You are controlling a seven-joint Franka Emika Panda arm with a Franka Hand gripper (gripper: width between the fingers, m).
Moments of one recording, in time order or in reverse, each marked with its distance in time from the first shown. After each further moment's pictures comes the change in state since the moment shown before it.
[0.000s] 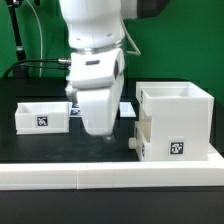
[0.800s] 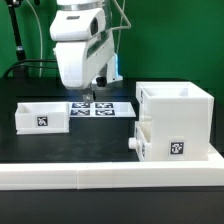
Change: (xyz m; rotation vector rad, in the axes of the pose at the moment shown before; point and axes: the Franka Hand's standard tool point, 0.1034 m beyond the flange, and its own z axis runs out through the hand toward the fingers) arm -0.027 -0.054 -0.042 -0.057 -0.041 0.114
